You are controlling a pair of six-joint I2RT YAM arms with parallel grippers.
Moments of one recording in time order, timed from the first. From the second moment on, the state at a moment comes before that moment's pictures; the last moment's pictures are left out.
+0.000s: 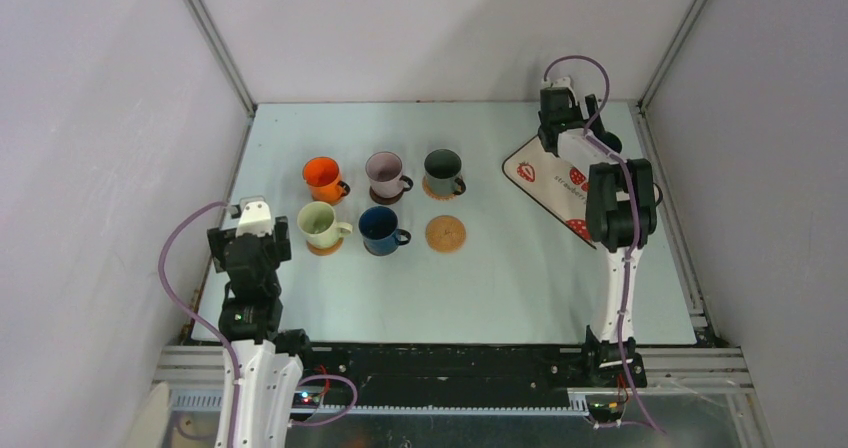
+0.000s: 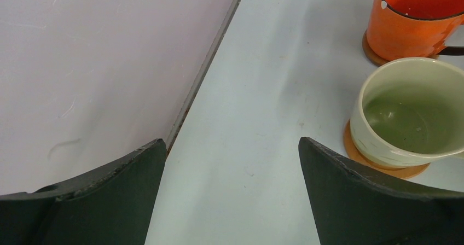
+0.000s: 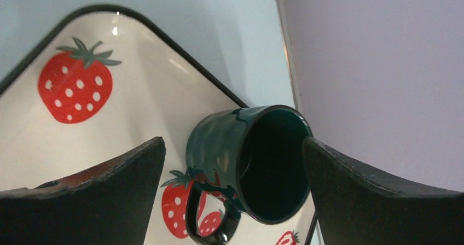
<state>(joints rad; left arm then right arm) 0.10 0.39 0.44 -0.34 -0.38 0.21 0.14 2.17 1.69 -0.15 0.73 -0.27</state>
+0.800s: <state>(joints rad) 0.10 0.35 0.44 -0.35 -0.37 0.21 0.07 2.06 1.48 -0.16 0.77 -0.32</state>
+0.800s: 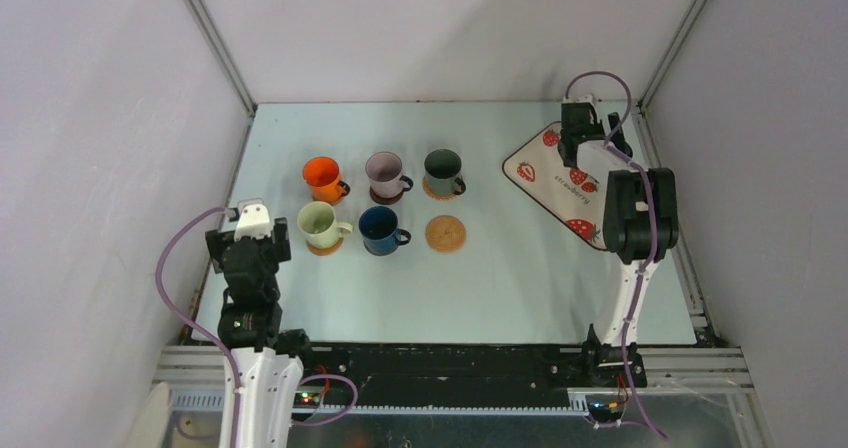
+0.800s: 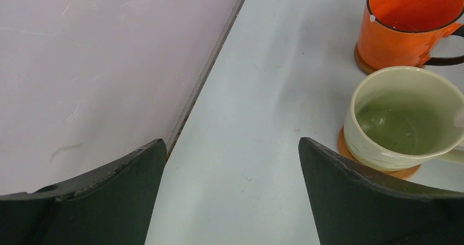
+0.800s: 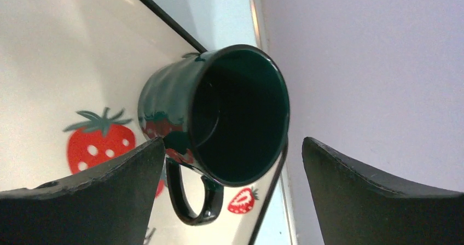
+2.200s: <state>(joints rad) 0.10 0.33 0.44 -0.36 -0.35 0.21 -0.08 1.96 1.53 -0.53 0.09 -0.10</state>
